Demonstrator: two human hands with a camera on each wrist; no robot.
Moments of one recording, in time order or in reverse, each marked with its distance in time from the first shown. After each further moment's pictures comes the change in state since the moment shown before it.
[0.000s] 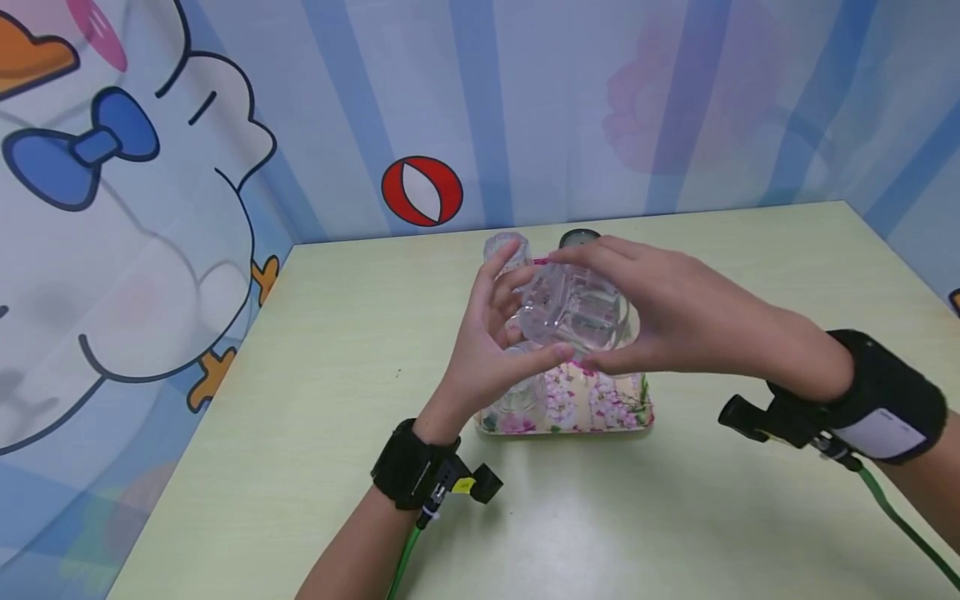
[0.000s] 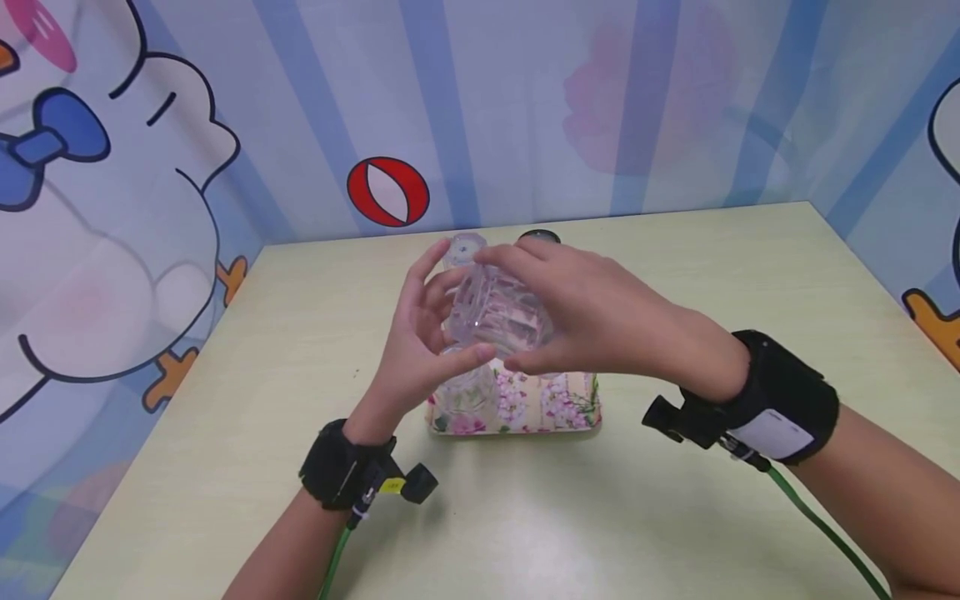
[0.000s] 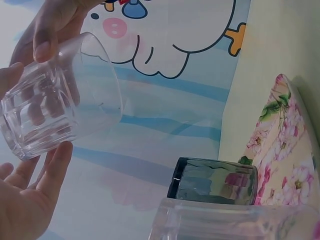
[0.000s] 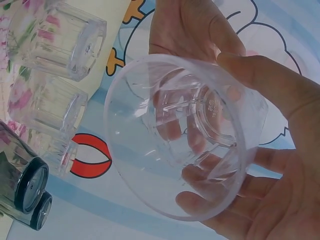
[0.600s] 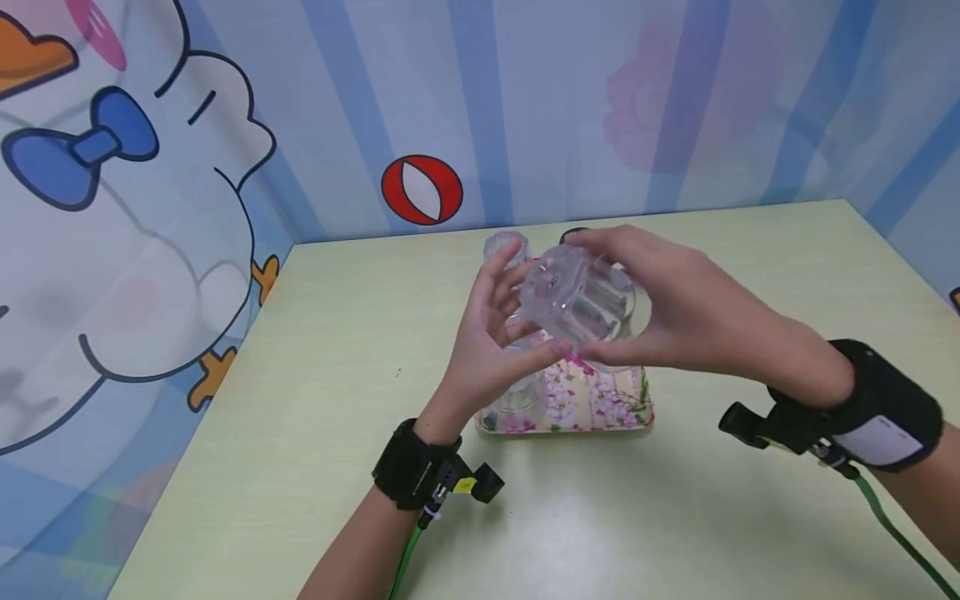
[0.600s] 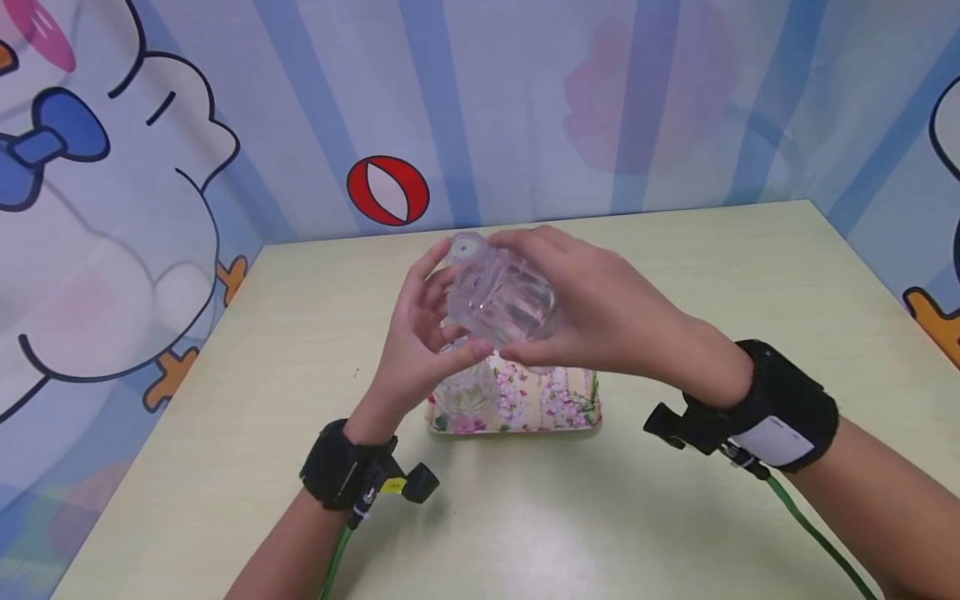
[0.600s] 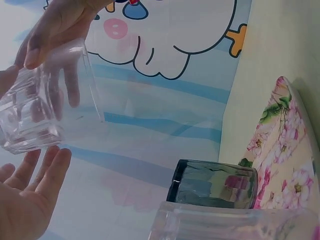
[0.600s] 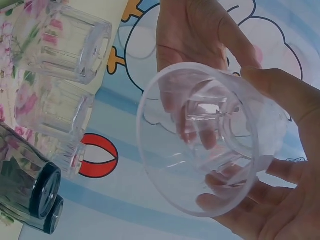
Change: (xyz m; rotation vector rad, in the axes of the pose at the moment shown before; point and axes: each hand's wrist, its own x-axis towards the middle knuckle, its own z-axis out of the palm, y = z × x) left_hand 0.000 0.002 0.002 0.010 0.019 0.018; right_hand -0.006 0.007 0.006 0.011 0.172 -0.052
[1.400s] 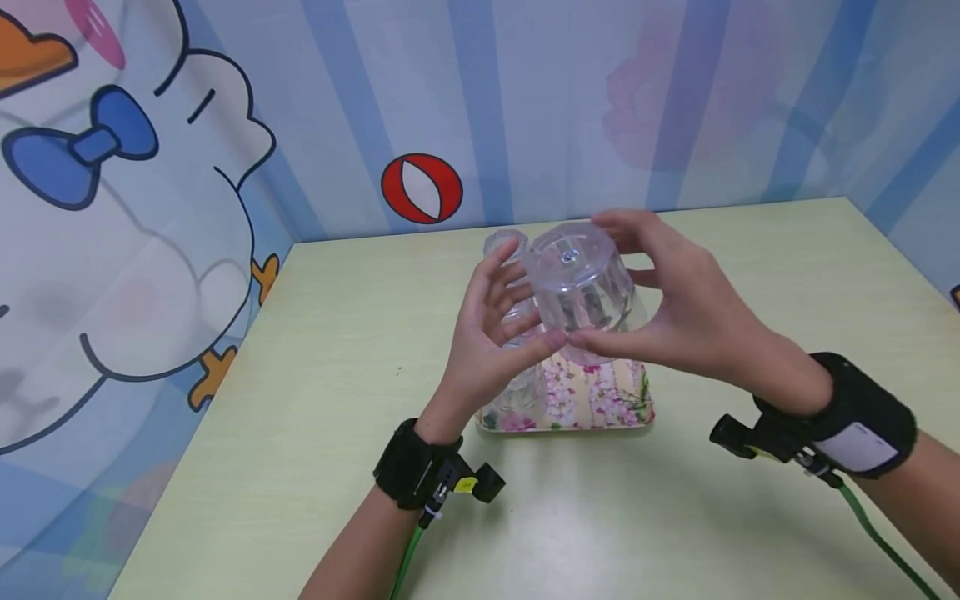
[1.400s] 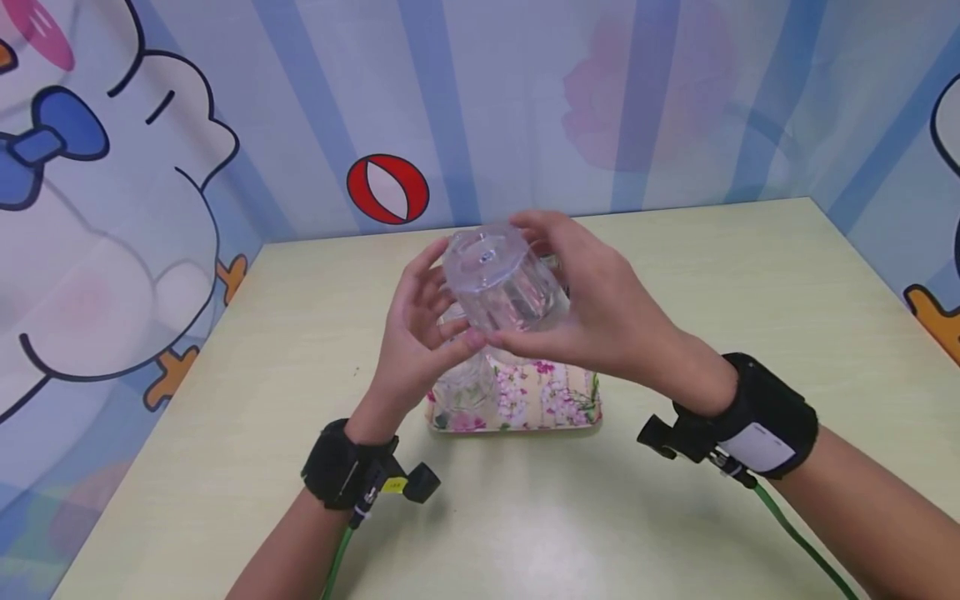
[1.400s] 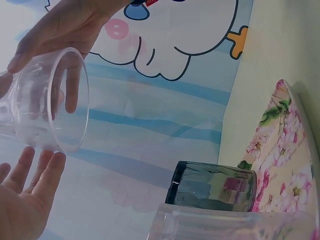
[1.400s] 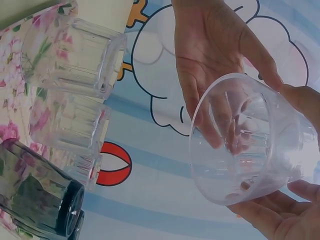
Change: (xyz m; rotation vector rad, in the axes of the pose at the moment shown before) left_hand -0.001 -0.003 0.000 0.007 0.043 0.037; right_hand -0.004 0.000 0.013 0.183 0.224 0.059
